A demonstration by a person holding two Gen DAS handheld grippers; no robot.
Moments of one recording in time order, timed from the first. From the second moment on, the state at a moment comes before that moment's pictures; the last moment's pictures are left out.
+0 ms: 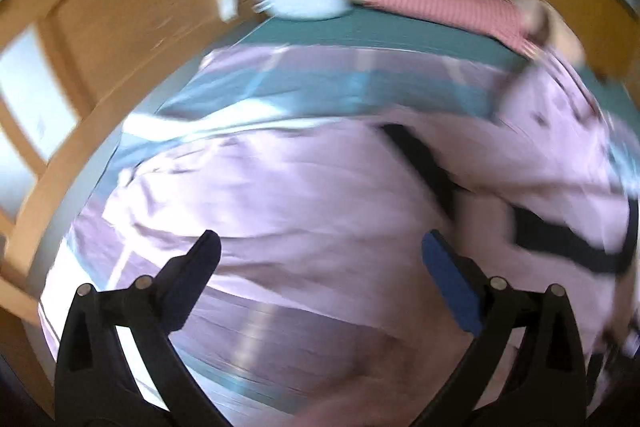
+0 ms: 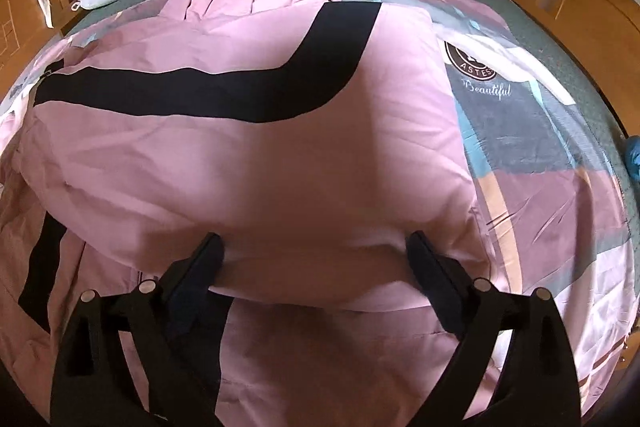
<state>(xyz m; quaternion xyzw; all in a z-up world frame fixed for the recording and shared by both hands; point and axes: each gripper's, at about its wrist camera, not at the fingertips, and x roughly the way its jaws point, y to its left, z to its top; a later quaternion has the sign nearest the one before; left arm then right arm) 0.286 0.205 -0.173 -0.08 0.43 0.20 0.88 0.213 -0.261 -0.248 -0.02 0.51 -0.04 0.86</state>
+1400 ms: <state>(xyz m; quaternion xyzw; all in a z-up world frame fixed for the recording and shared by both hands) 0.250 0.036 -0.175 0.02 0.36 -0.04 0.93 0.210 -0.264 -0.252 -0.02 0.50 -0.06 0.86</state>
